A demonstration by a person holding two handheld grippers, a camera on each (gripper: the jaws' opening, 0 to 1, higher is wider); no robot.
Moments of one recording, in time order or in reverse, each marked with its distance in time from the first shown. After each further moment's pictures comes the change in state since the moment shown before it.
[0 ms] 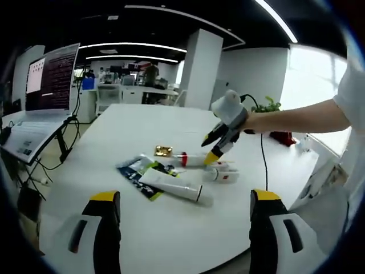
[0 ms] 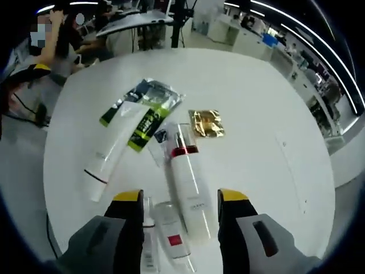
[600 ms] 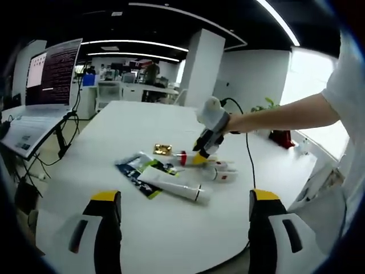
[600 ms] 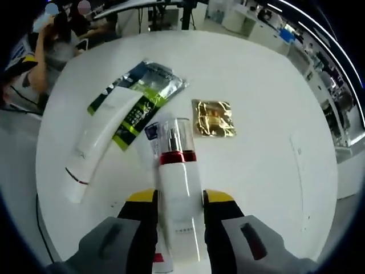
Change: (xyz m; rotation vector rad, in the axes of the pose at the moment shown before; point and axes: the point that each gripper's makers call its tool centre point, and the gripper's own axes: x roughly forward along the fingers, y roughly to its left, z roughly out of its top) left arm 0.001 0.002 -0.002 -0.028 0.007 -0.008; right arm 0.034 -0.004 -0.006 -0.069 0.105 0.068
